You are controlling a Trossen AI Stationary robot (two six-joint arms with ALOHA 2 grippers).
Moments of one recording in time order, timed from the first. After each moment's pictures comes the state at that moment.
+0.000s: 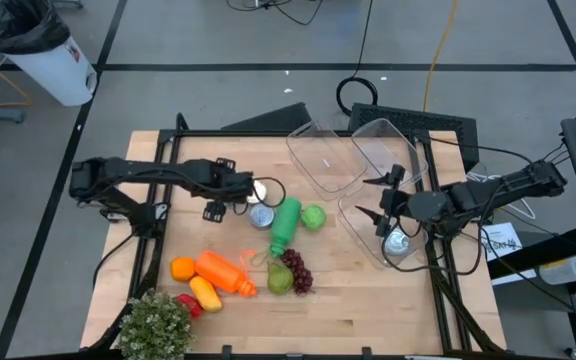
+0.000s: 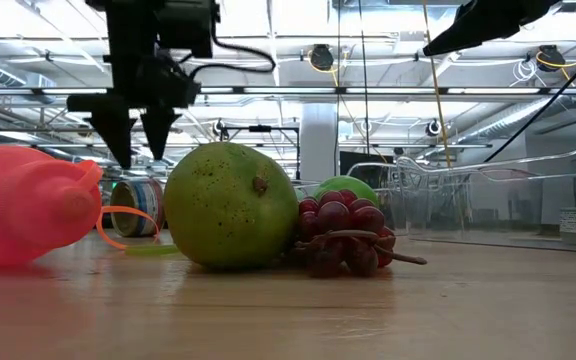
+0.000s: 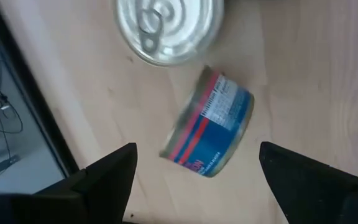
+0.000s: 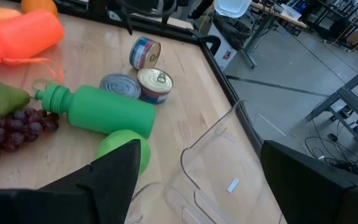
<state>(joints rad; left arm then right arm) 0.15 1.48 1.08 -1.11 -0.33 0.40 0.28 0.79 0.72 -0.41 0.65 -0.07</state>
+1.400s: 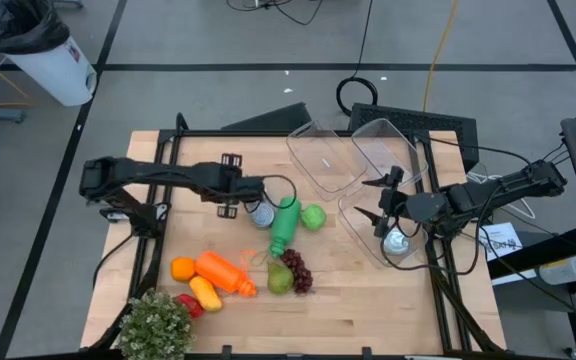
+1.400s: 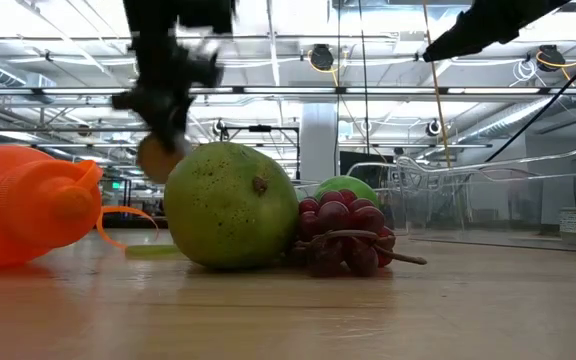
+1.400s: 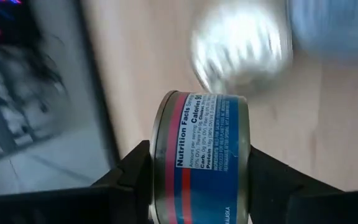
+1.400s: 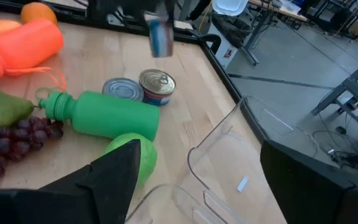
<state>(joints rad) 0.06 1.52 1.22 -1.04 -0.55 0.24 0.28 0.79 0.69 -0.37 0.65 0.00</state>
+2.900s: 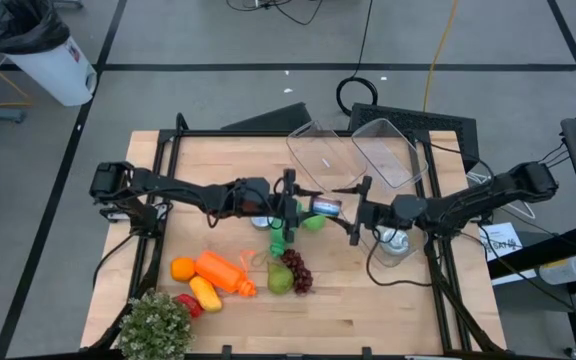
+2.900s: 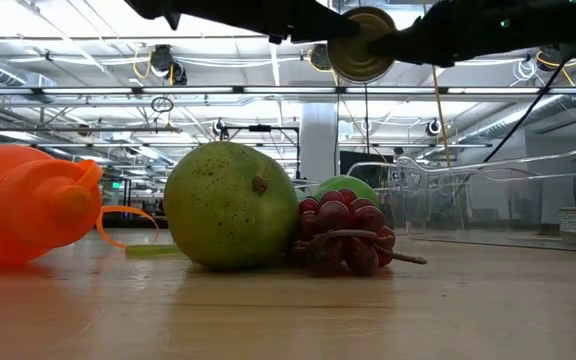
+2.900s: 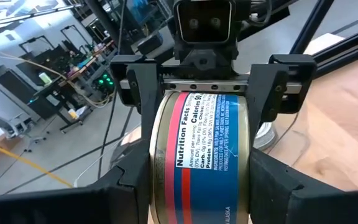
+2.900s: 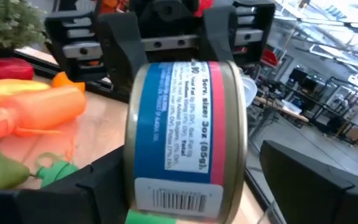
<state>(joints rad) -0.04 1.65 1.08 0.43 -0.10 0.51 0.18 1.11 0.43 0.69 0.42 -0.41</state>
